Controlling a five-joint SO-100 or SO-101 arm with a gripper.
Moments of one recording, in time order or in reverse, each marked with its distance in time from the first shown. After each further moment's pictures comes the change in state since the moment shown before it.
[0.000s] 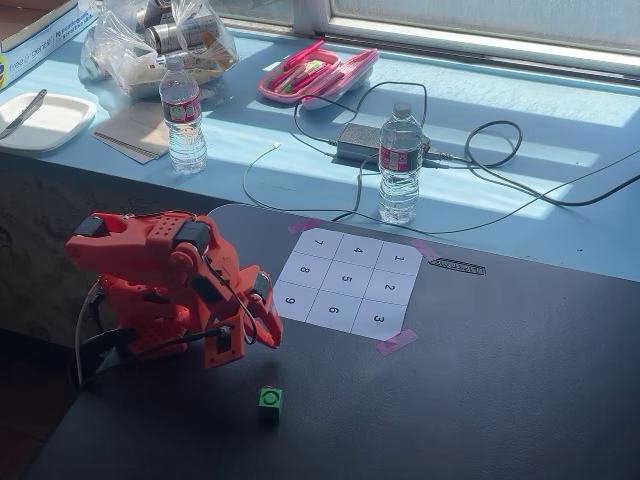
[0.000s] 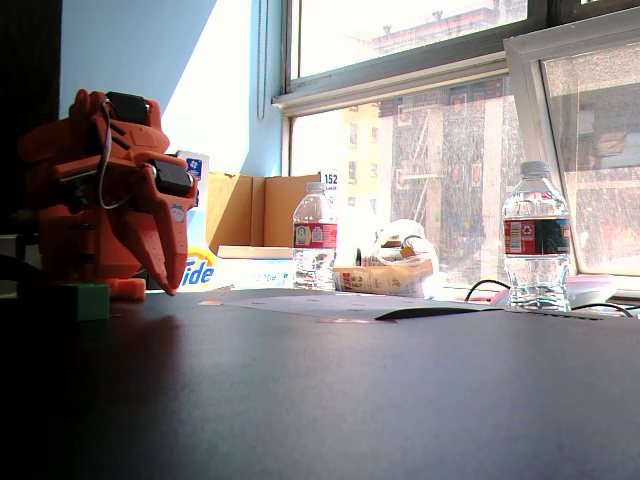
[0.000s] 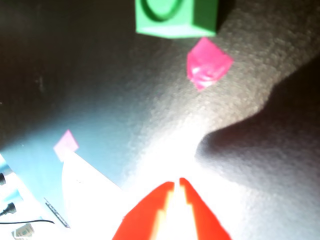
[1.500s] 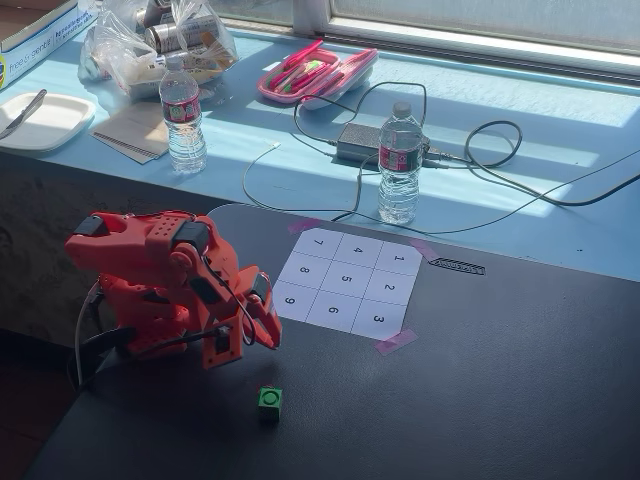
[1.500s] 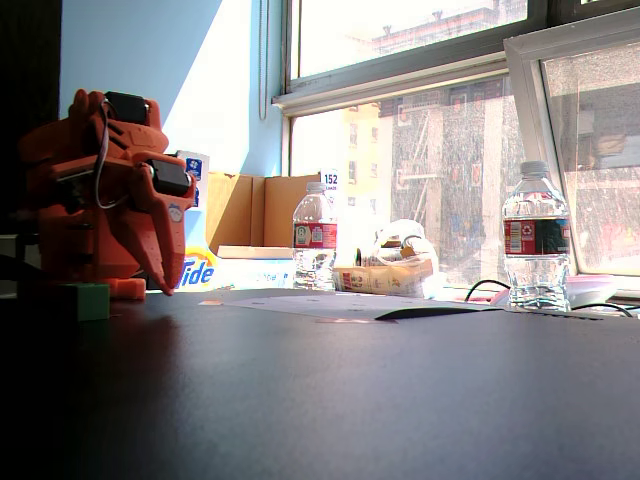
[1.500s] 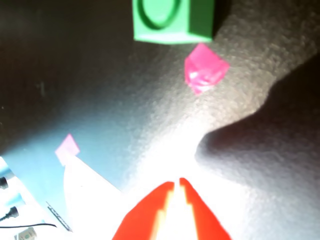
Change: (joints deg) arm 1.1 0.0 0.0 0.0 0.0
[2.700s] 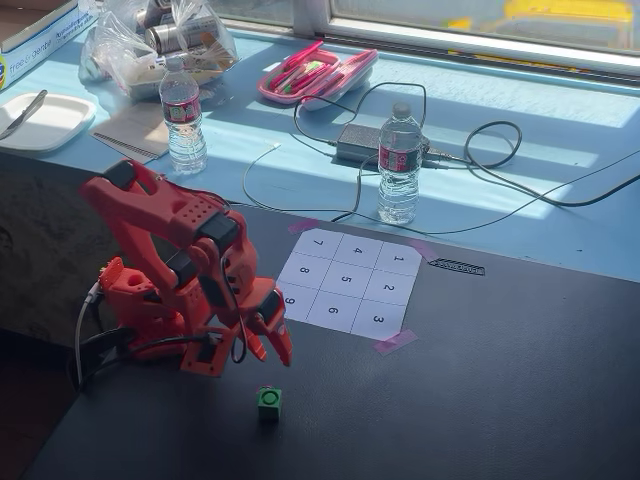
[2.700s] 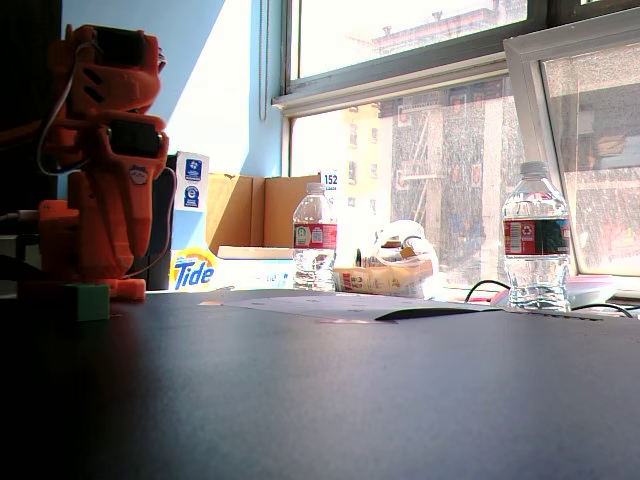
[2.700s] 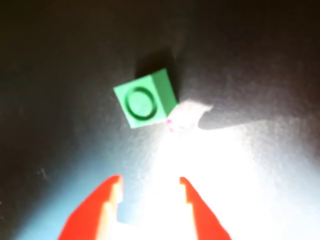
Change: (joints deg) arm 15.0 -47.9 -30.1 -3.3 4.7
